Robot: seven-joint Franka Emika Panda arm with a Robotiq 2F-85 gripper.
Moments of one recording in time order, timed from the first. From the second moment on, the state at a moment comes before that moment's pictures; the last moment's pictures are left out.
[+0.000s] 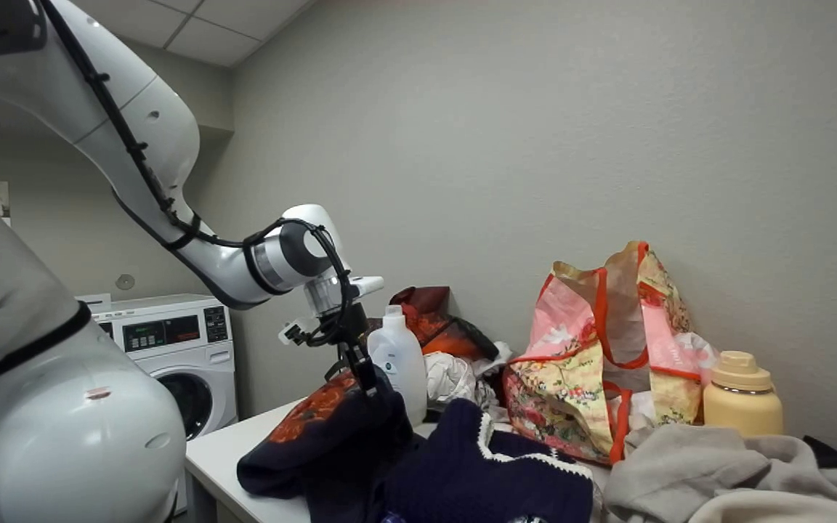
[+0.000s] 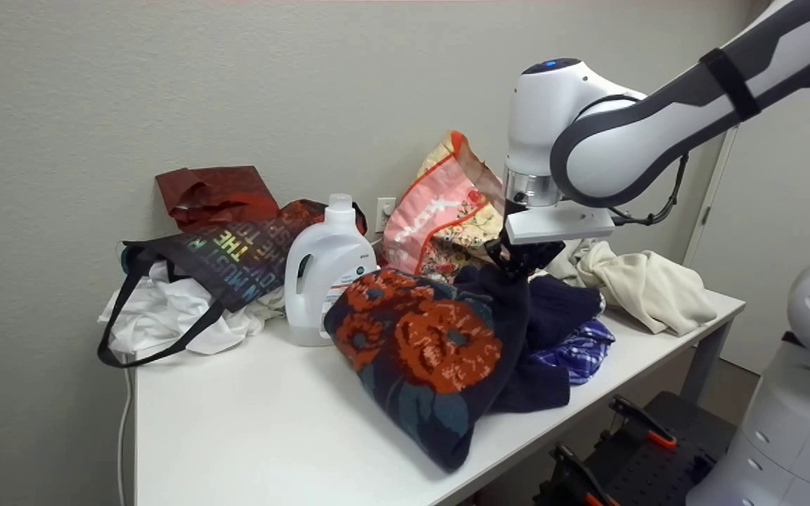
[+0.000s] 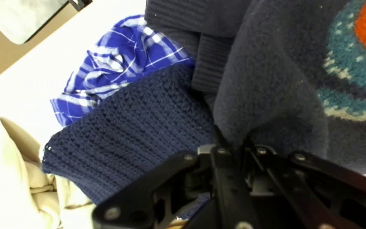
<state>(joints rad) -0.09 -0.53 0.35 -2.77 -0.20 2.35 0.93</state>
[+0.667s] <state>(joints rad) -0.14 -0.44 0.30 -2.78 -0.27 2.33 1.01</state>
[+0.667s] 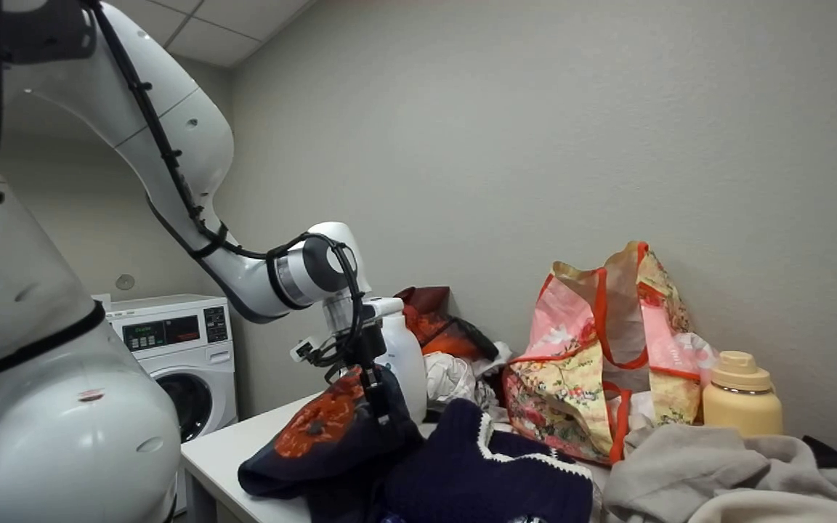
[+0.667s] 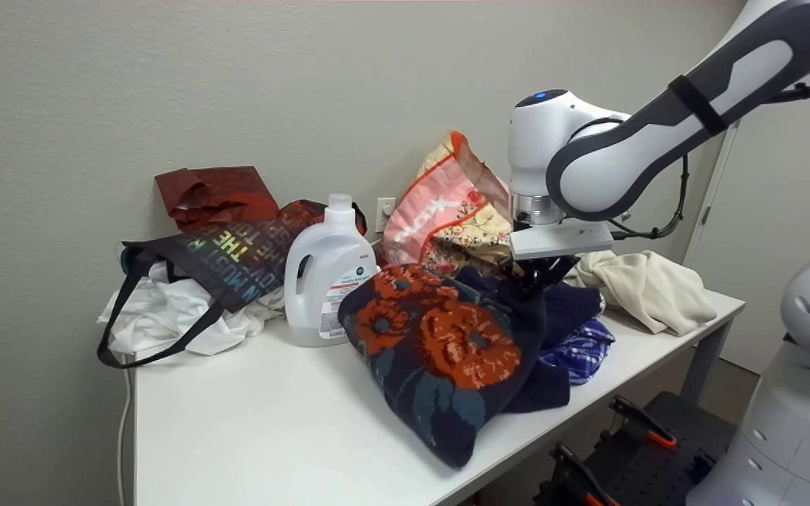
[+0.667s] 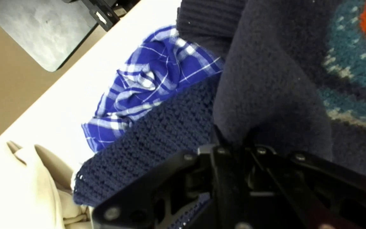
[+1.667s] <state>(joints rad) -0.11 -0.27 0.21 -2.76 -0.26 2.37 1.05</state>
